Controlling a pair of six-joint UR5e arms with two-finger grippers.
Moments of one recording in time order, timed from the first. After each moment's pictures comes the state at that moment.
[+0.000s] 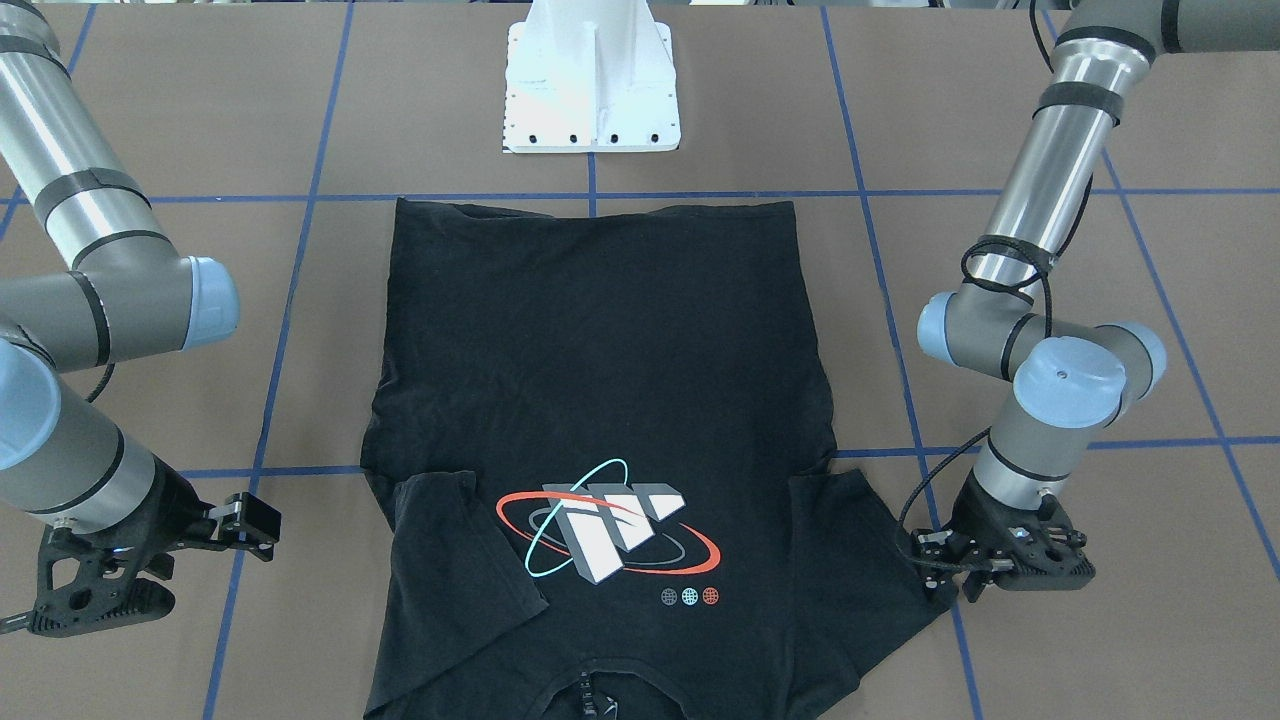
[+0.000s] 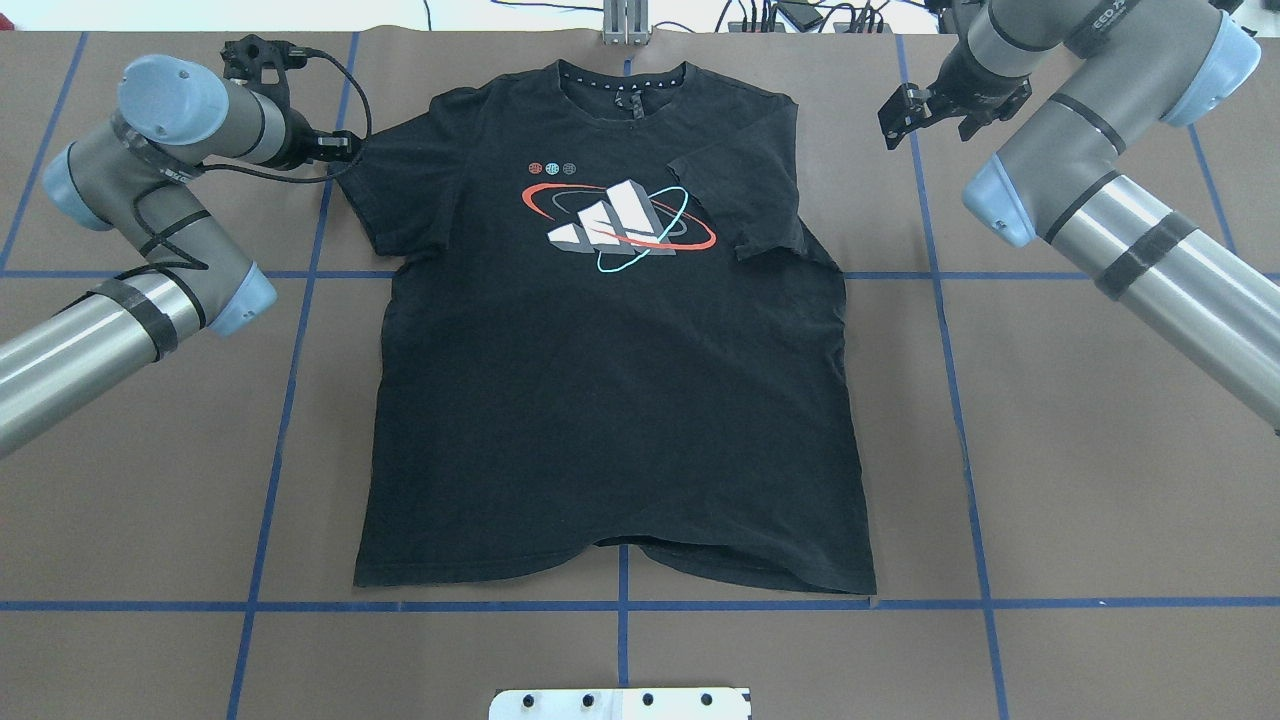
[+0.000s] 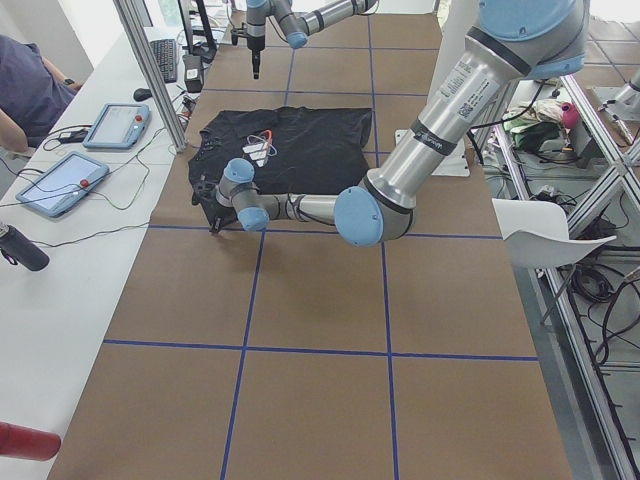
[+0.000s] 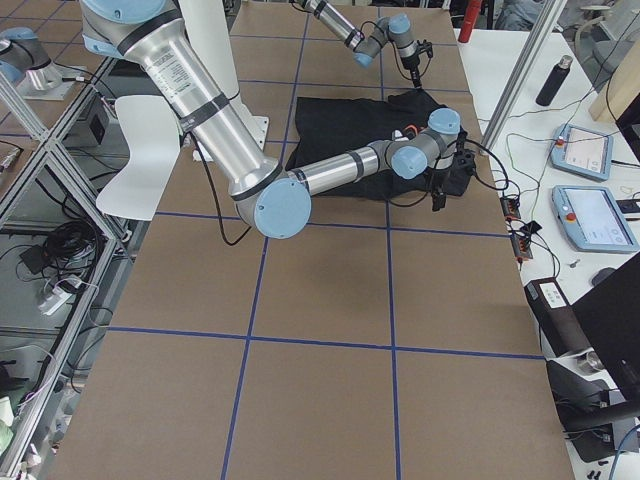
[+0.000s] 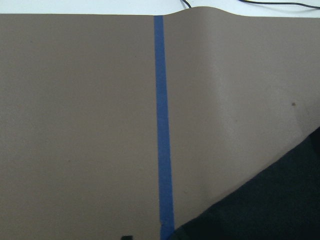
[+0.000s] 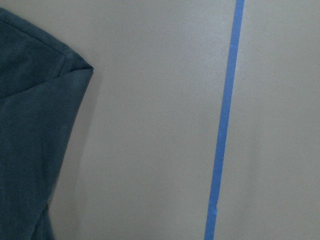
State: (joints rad) left arm -0.92 -2.25 -0.86 -2.54 -1.82 -0.96; right arm 1.04 -0.91 1.22 -1.25 2.13 0.64
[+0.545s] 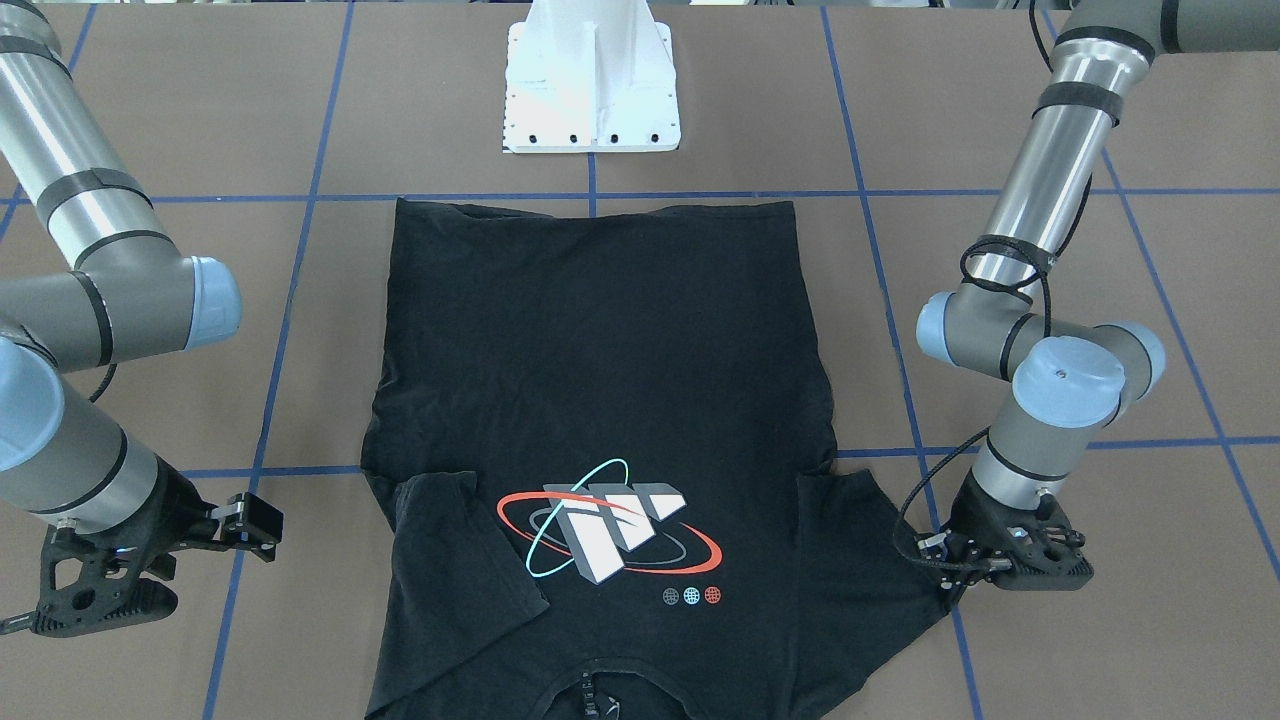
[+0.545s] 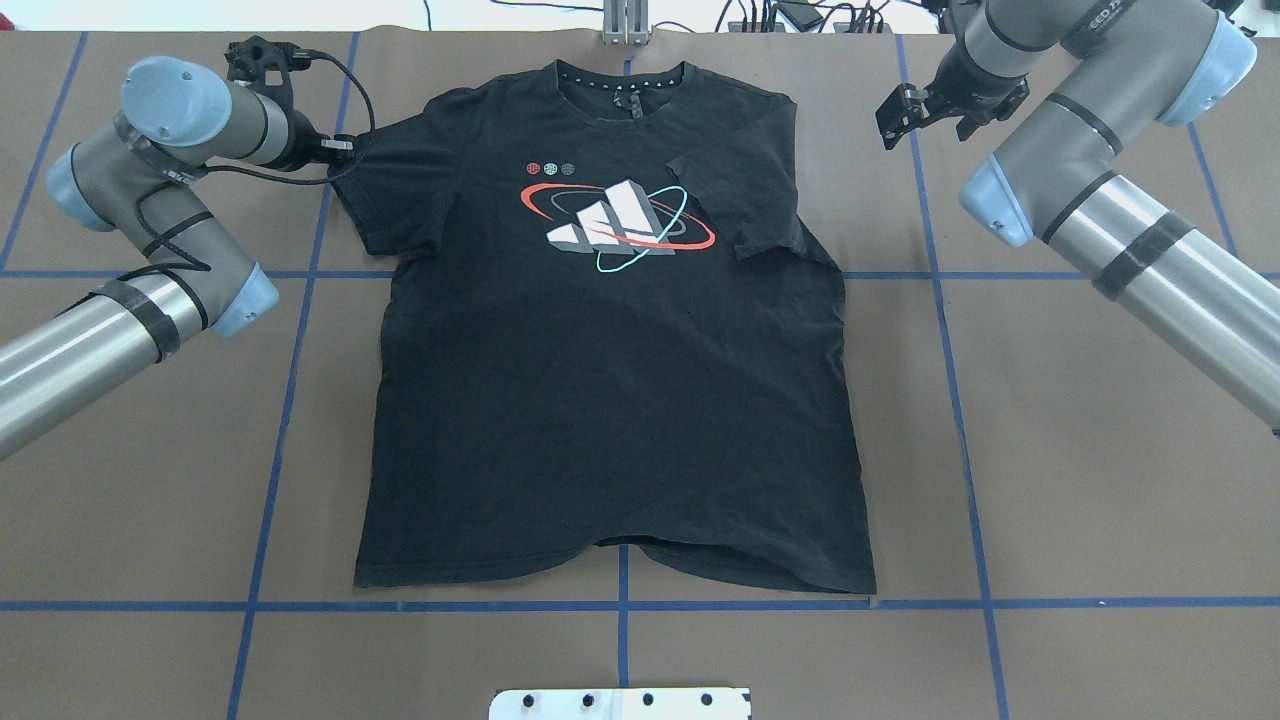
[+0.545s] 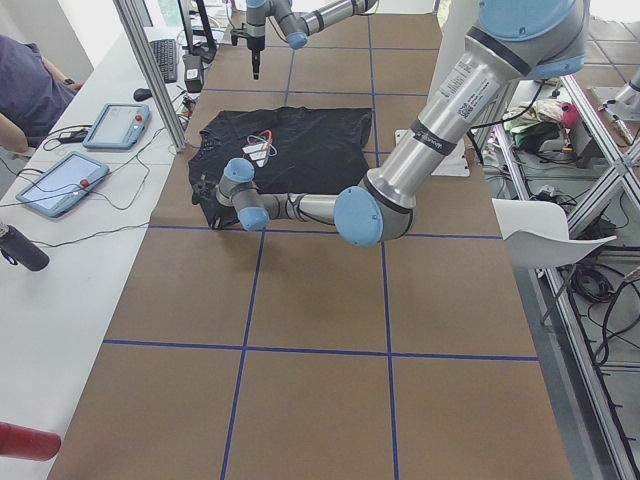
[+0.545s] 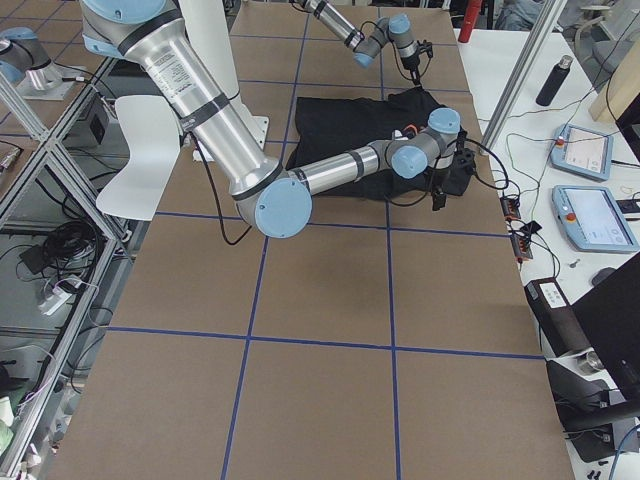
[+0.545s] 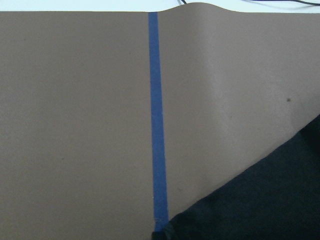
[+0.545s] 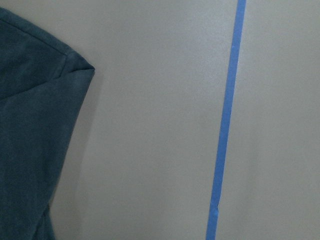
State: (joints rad) left arm -0.93 -2.26 -0.87 -2.54 -1.82 -0.95; right arm 1.04 -0.91 1.22 -1.26 2.13 0.64
